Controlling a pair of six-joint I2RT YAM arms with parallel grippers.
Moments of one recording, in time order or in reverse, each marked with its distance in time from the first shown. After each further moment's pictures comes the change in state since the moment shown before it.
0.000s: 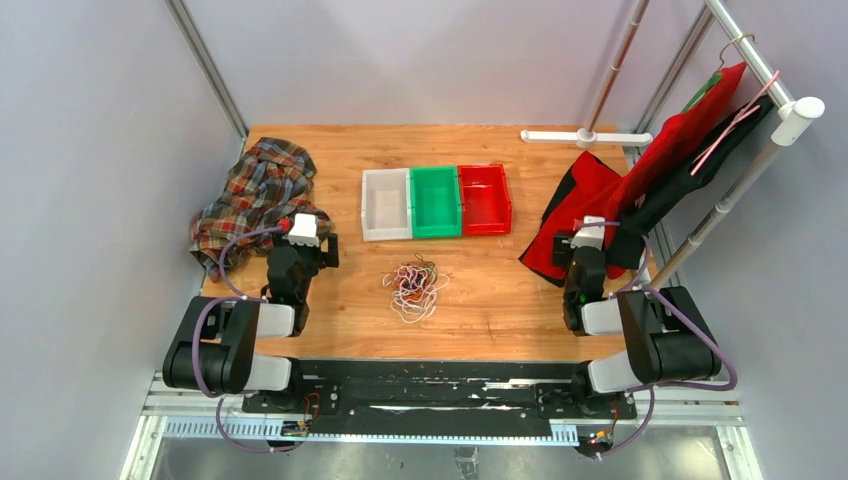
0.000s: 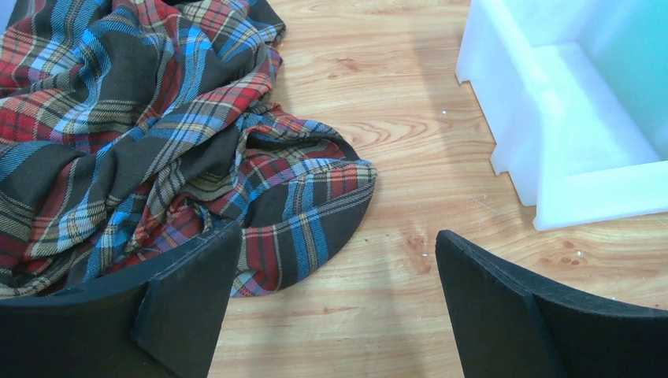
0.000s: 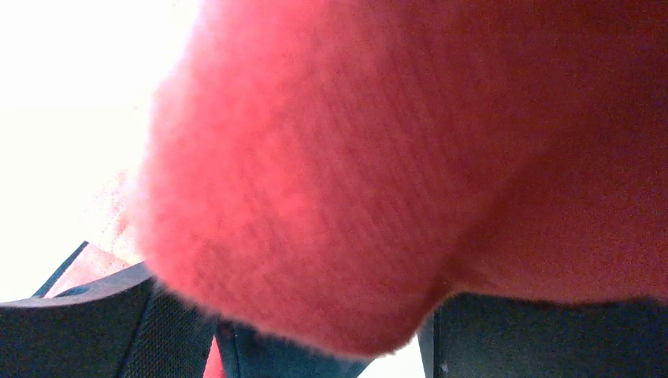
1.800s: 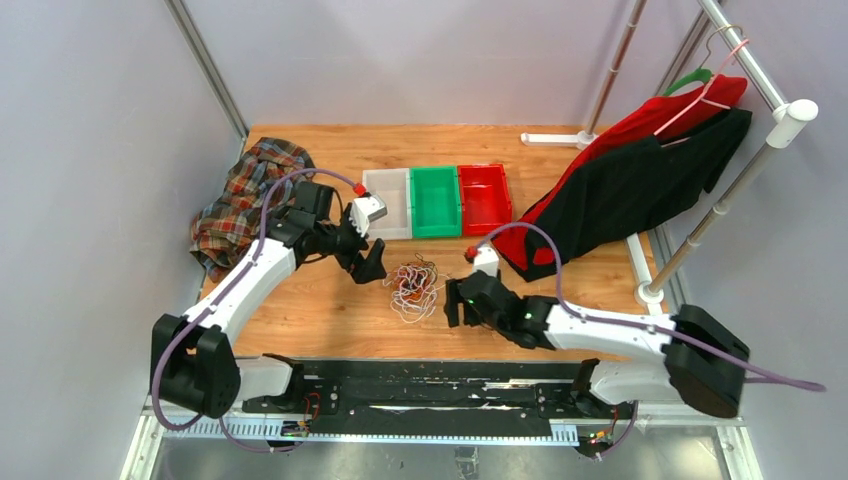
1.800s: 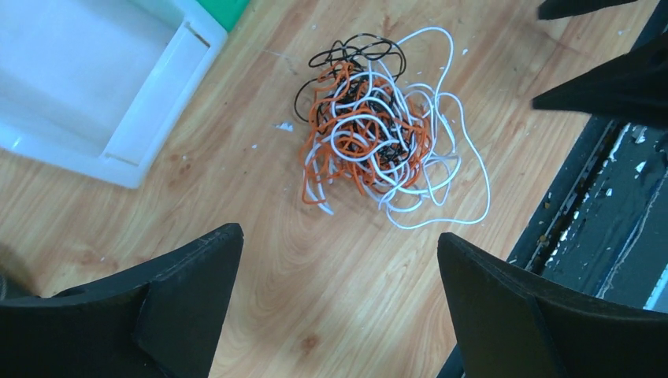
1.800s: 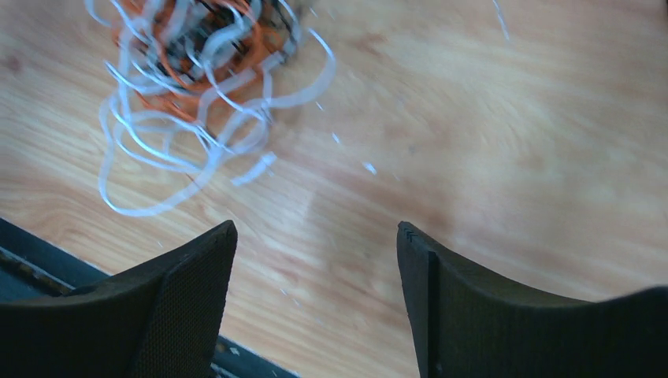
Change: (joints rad) left arm -0.200 -0.116 0.744 -1.620 0.676 0.304; right arm 0.955 -0.279 0.336 -1.131 -0.024 0.764
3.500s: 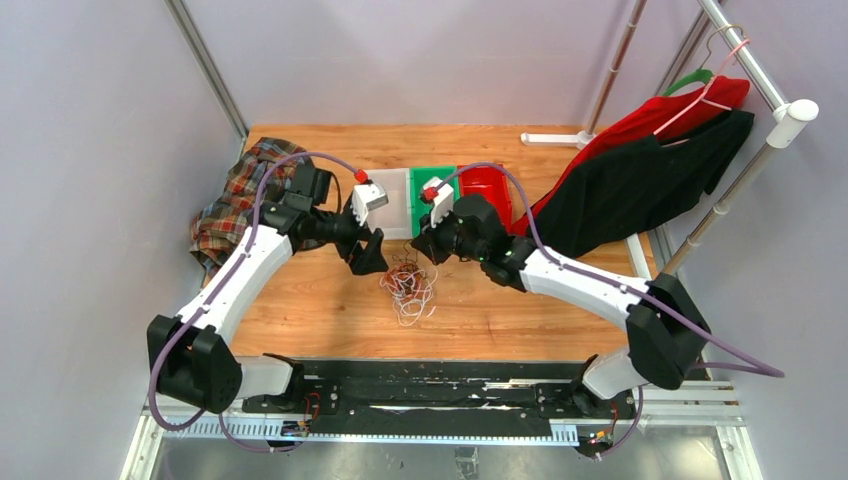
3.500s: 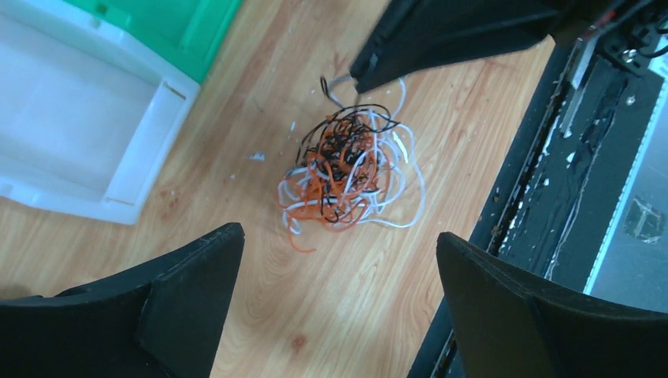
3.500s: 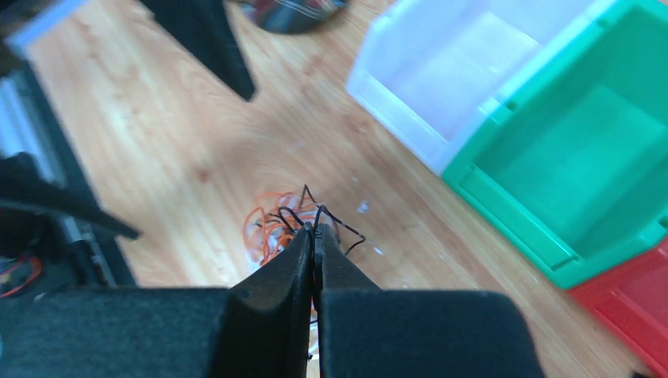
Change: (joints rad) left arm -0.011 0.046 0.173 -0.171 0.098 0.053; right arm -0.233 0.338 0.464 0.211 -0.507 -0.534
